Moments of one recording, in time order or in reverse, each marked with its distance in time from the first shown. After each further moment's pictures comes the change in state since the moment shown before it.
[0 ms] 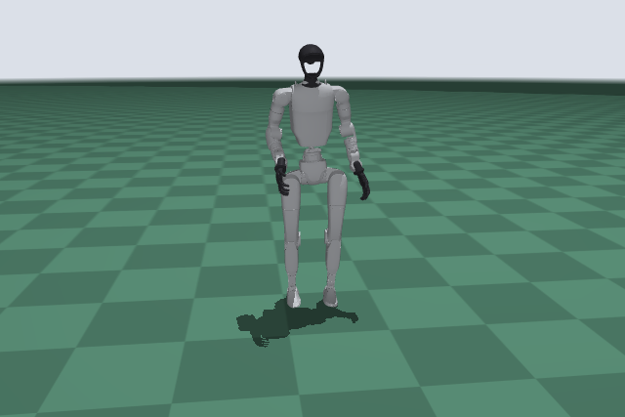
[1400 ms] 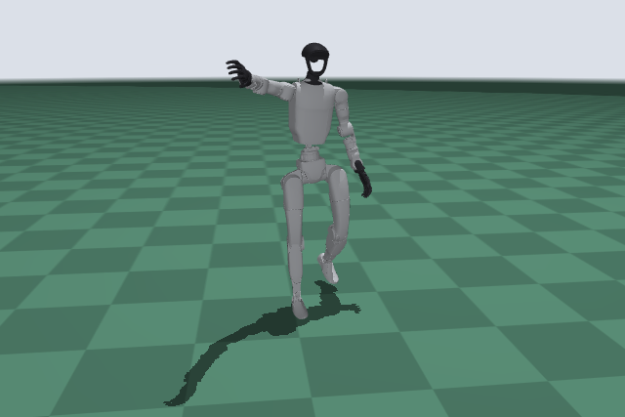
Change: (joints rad) left arm -0.021 0.101 0.035 0.246 0.148 -0.040 -0.051; right arm -1.618 -1.158 1.141 0.707 -1.271 0.193 0.083; waist -0.050 -0.142 -0.083; left_leg -0.036 0.102 0.081 0.600 -0.020 -0.044; right_leg -0.154 -0.069 -0.149 -0.064 0.188 0.017
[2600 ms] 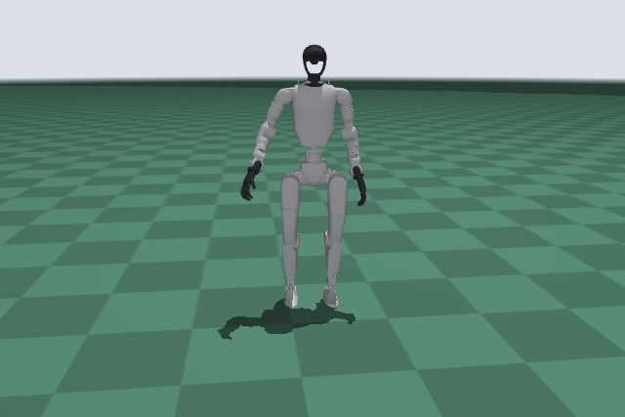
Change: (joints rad) left arm 0.007 -0.129 -0.026 -0.048 -0.087 0.065 0.018; right arm 1.433 0.935 -1.144 -0.111 0.946 -0.072 0.062; waist -0.038 0.136 -0.007; left_leg 0.105 -0.030 0.043 -0.629 0.006 0.008; right_leg 0.117 0.083 0.130 0.205 -0.229 -0.061
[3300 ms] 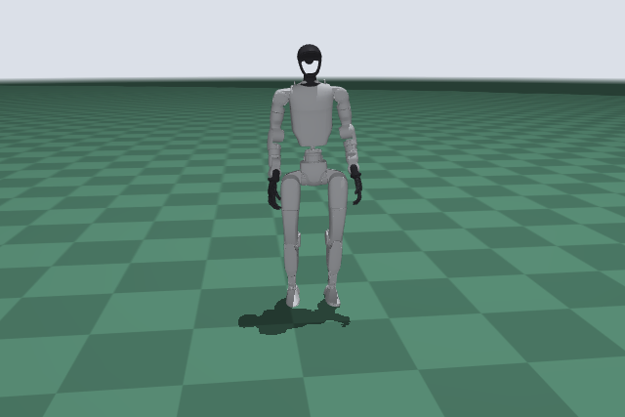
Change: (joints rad) left arm -0.075 -0.028 -0.099 0.003 0.030 0.007 -0.078; right arm 0.114 0.258 0.085 0.133 0.058 0.002 0.020; waist 0.039 0.030 0.001; left_leg 0.006 -0.015 0.004 0.010 -0.007 0.022; right_leg 0.049 -0.015 -0.010 -0.071 0.013 0.048
